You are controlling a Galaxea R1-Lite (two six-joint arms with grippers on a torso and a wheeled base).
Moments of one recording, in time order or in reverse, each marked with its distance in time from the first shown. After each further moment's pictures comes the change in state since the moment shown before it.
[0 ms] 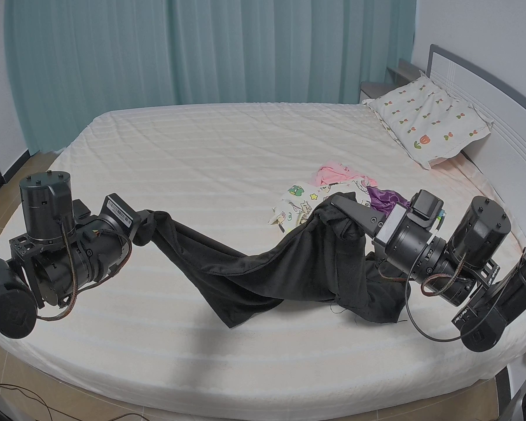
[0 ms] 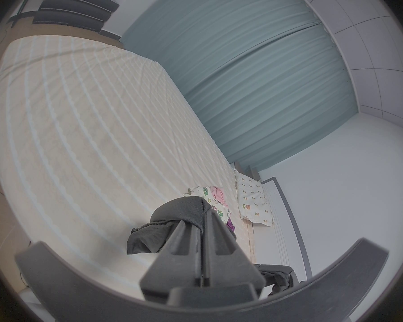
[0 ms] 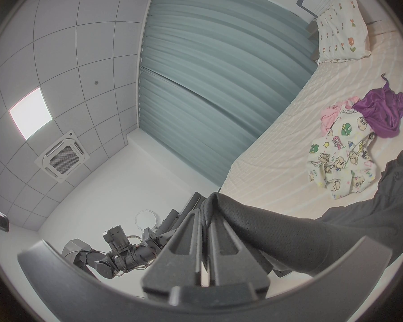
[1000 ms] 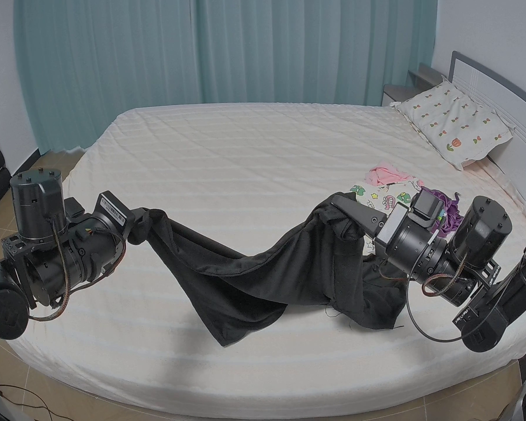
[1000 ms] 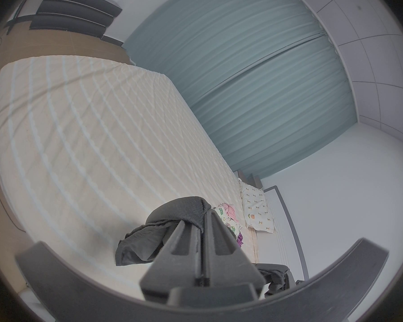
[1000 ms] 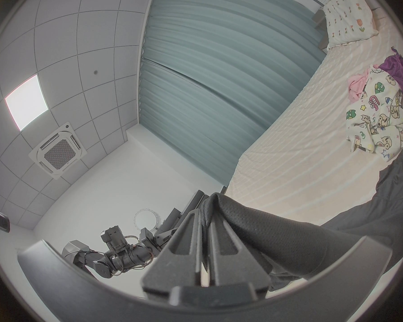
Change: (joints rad) left arm 0.000 -0.040 0.000 0.031 -0.001 0.000; right arm 0.003 -0.005 0.003 0.000 0.000 0.001
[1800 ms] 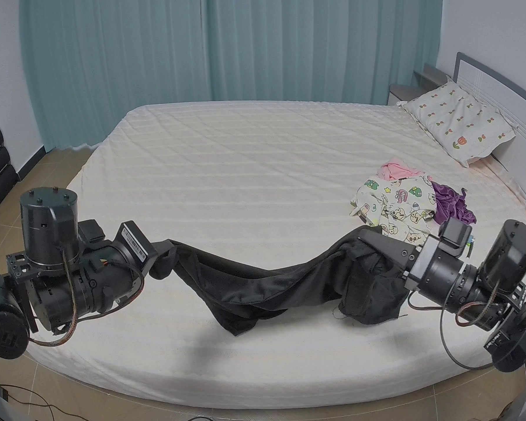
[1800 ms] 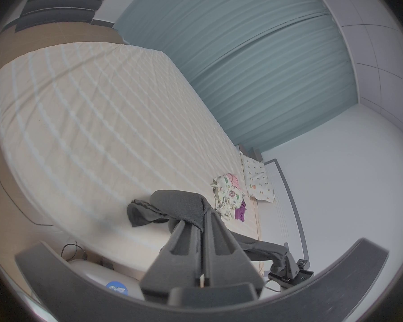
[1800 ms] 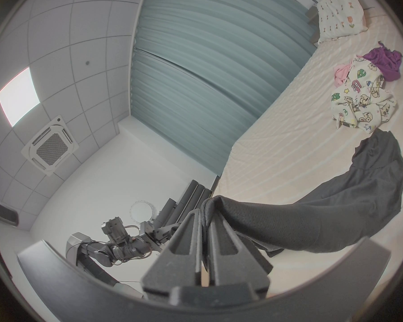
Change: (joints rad) left arm -0.125 -0.029 0.034 0.100 -0.060 0.000; right arm -0.004 -0.141 0.219 0.026 0.005 -0.011
